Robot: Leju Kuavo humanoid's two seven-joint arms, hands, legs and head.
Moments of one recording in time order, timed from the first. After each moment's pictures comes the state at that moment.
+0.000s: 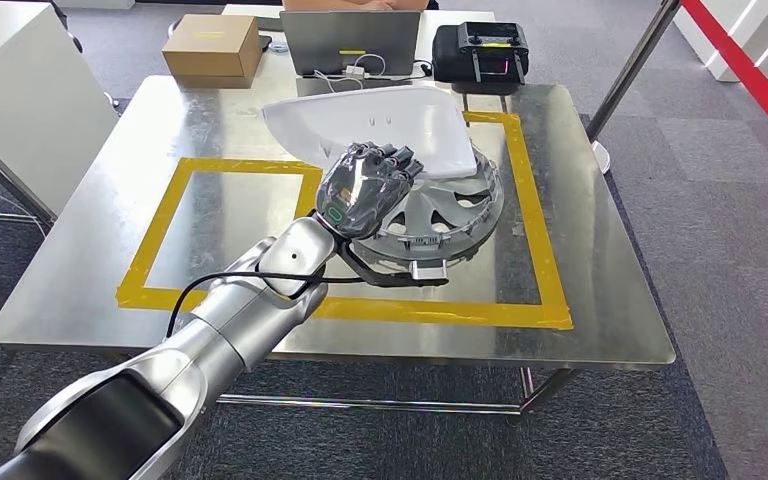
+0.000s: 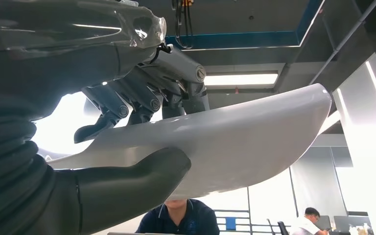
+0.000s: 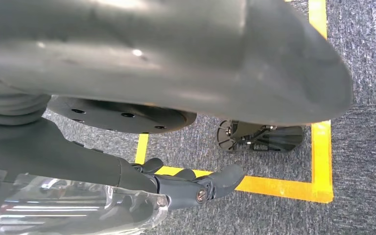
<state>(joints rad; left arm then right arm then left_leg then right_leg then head) -0.98 -0.22 -0.70 -0.66 -1.56 0.69 -0.09 -0.09 0.15 -0.04 -0.18 0.06 -0.17 -0.14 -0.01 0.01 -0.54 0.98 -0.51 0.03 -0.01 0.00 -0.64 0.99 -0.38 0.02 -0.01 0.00</state>
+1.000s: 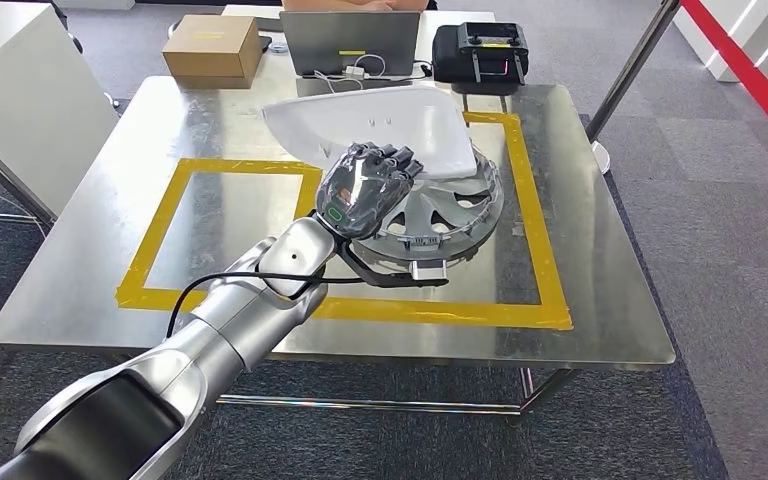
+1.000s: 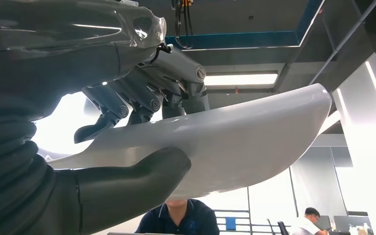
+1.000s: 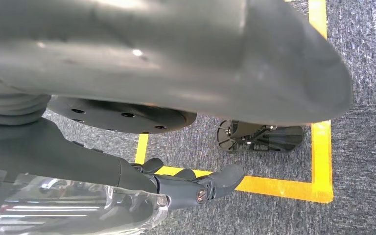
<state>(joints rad) -0.98 -0.22 -0.70 -0.66 -1.56 0.69 -0.09 -0.09 0.15 -0.04 -0.18 0.06 -0.17 -0.14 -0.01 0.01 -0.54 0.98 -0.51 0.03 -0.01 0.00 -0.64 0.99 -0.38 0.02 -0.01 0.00</state>
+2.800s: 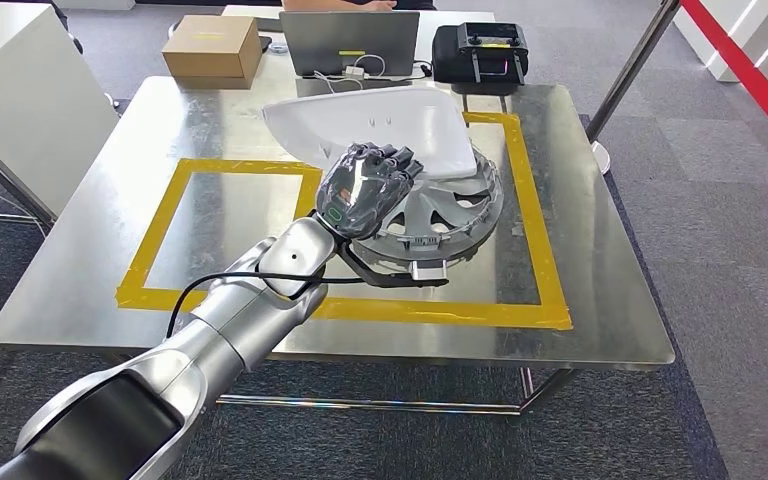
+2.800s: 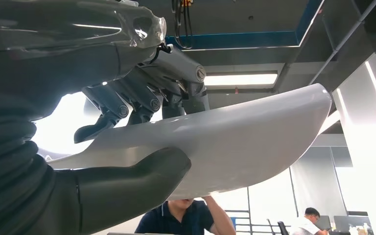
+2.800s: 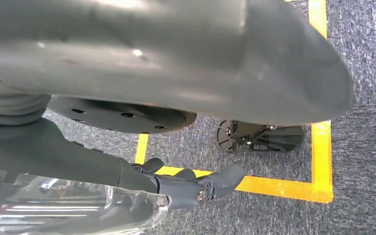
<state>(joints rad) -0.98 -0.22 -0.70 -0.66 -1.56 0.69 -0.09 -0.09 0.15 -0.04 -0.18 0.06 -0.17 -0.14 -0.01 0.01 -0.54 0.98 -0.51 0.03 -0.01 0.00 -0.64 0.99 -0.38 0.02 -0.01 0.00</state>
